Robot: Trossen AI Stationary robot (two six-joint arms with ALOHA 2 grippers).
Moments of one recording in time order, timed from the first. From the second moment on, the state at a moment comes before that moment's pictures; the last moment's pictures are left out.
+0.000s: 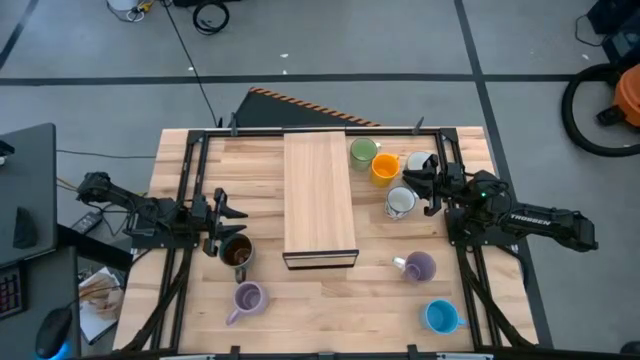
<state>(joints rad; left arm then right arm) -0.39 0.13 0.01 0.26 -0.40 -0.09 -0.37 0.23 0.01 0.52 -0.13 0.27</state>
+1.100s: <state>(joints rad) -0.39 0.15 0.32 -0.06 -0.42 -0.31 -0.37 0.23 0.01 0.71 -0.11 0.30</state>
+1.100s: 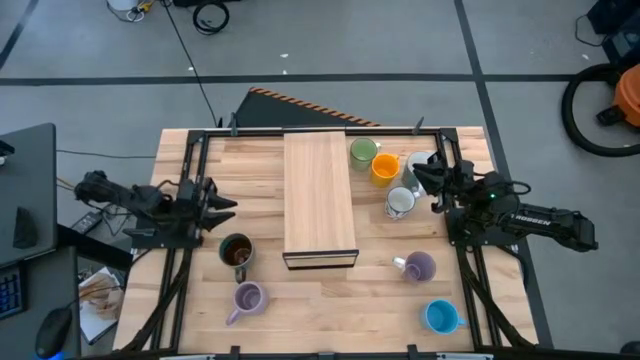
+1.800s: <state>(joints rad) -0.40 0.84 0.98 -0.99 -0.19 -0.81 -0.31 0.32 0.01 0.70 -0.13 0.24</state>
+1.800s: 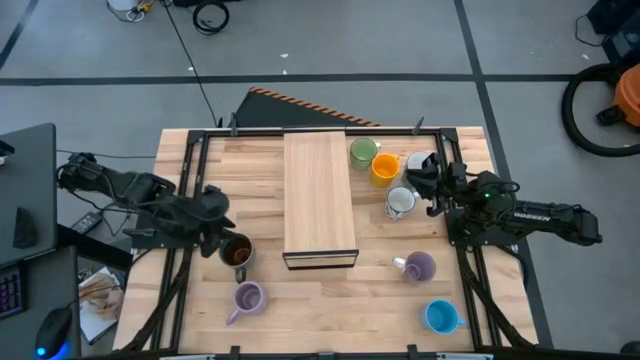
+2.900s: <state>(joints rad) -0.40 1.57 1.43 -1.40 -0.07 -1.46 -0.12 0.59 0.22 0.57 -0.03 -0.20</state>
